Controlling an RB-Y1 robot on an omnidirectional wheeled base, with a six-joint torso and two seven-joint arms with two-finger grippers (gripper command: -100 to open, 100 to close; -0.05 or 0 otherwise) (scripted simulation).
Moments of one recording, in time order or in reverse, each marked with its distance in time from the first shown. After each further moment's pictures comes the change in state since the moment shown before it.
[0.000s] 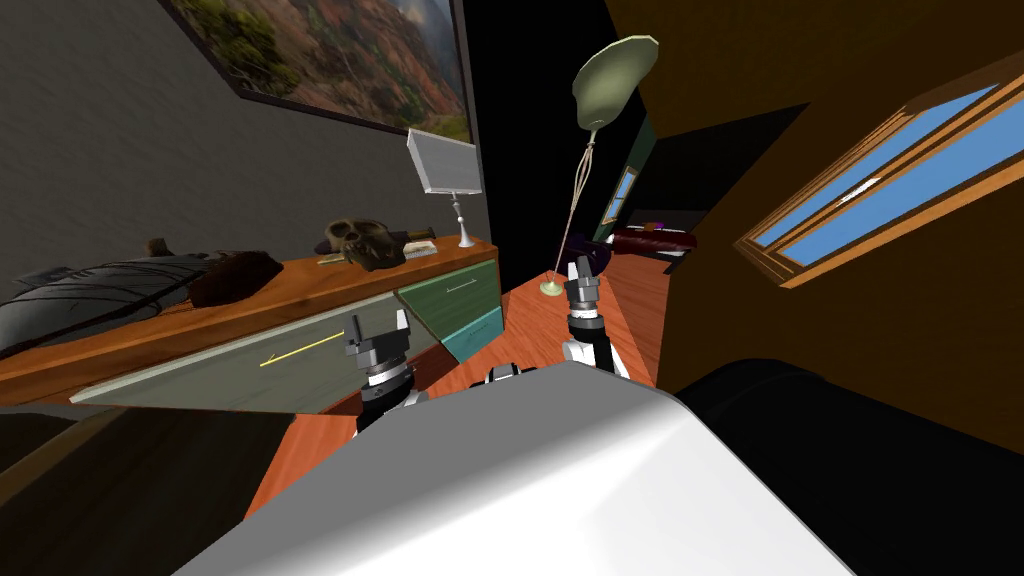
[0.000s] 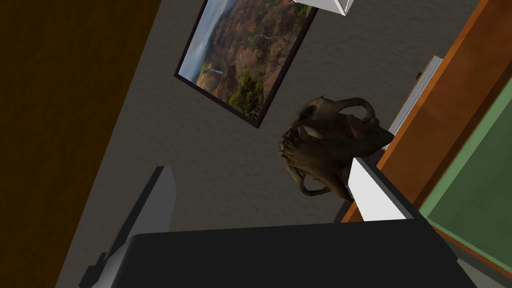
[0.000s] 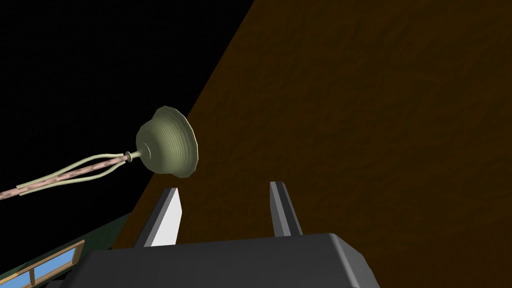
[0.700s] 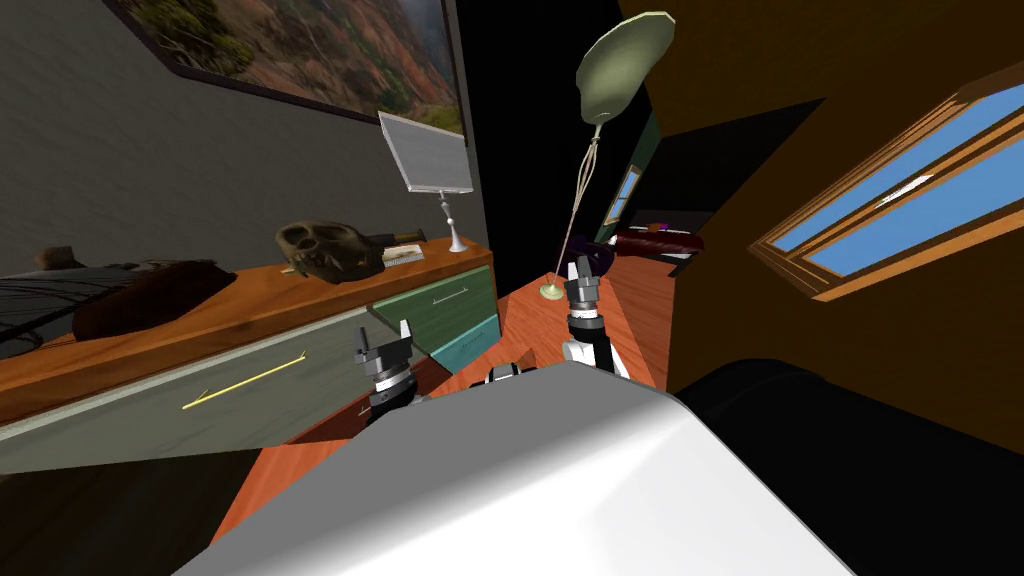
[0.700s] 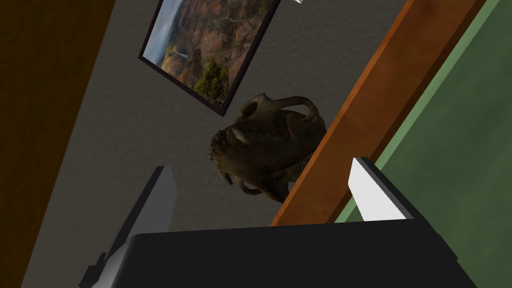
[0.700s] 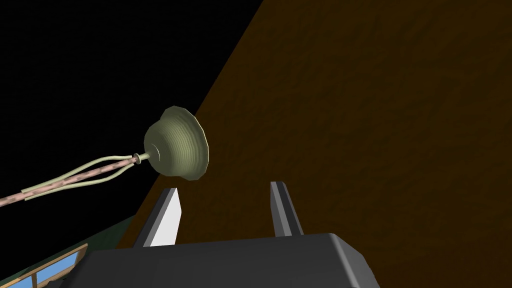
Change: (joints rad) left arm -0.015 -0.011 0.014 0.164 0.035 -0.088 0.039; right arm 0.000 0.000 0.000 0.000 0.000 0.000 0.000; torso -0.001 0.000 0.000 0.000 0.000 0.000
